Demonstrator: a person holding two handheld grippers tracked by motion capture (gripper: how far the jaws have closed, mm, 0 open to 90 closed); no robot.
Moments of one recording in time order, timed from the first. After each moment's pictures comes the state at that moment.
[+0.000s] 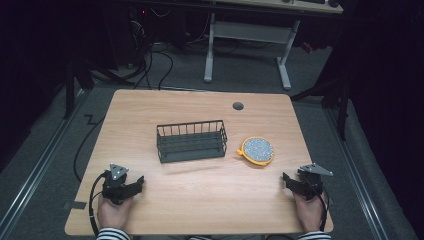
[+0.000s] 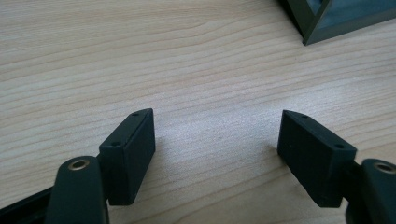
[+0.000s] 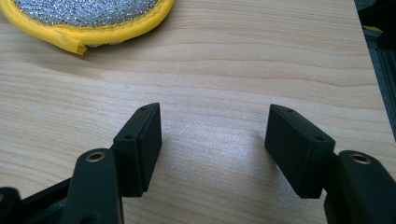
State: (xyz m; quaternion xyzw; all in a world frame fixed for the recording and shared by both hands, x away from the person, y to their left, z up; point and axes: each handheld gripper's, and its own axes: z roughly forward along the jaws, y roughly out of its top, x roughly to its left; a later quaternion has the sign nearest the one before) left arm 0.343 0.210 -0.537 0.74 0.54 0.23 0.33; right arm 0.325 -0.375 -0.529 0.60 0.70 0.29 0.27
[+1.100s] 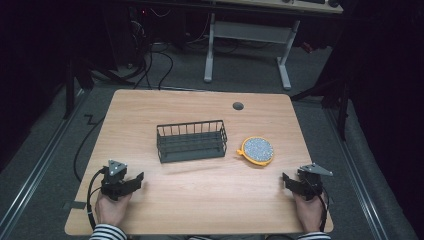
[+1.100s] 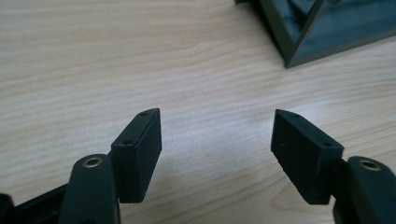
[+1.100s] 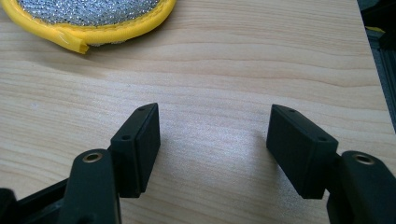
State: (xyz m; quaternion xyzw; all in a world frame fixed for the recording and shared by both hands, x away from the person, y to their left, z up) left arm 0.348 0.209 -0.512 0.74 0.53 0.21 0.36; right arm 0.325 -0.374 -0.529 0.59 0.70 0.29 0.27
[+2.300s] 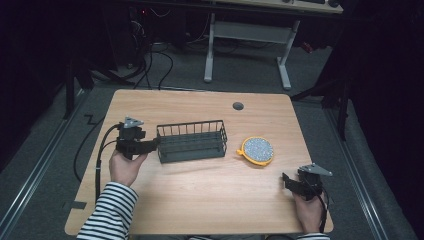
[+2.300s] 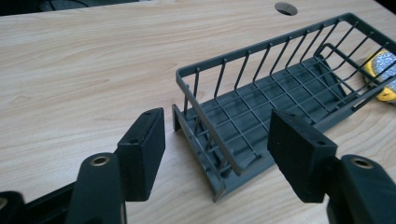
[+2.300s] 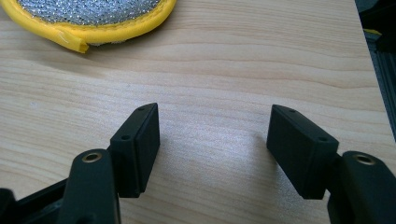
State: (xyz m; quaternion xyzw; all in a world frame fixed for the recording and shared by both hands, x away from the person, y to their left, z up) left arm 0.426 0.156 -0.420 0.76 0.49 0.18 0.38; right arm 0.325 -0.373 -0.530 0.59 0.70 0.29 0.27
